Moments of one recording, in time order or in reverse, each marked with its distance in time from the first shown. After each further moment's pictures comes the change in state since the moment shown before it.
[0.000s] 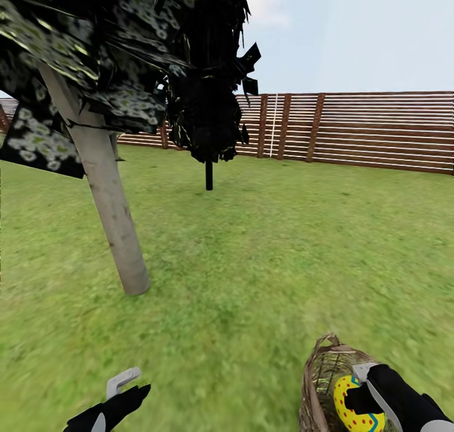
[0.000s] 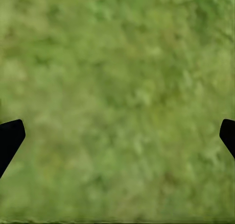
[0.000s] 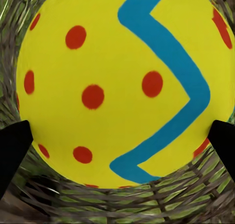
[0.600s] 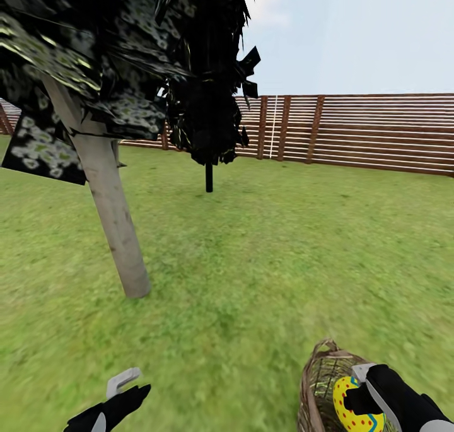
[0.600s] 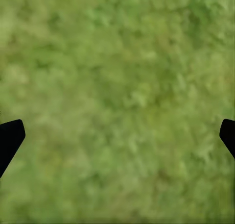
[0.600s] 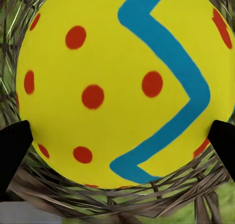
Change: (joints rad) left arm 0.000 -0.001 0.000 -0.002 -0.002 0.000 0.003; right arm 0.000 0.003 0.001 0.000 -0.005 0.007 0.000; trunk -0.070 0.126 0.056
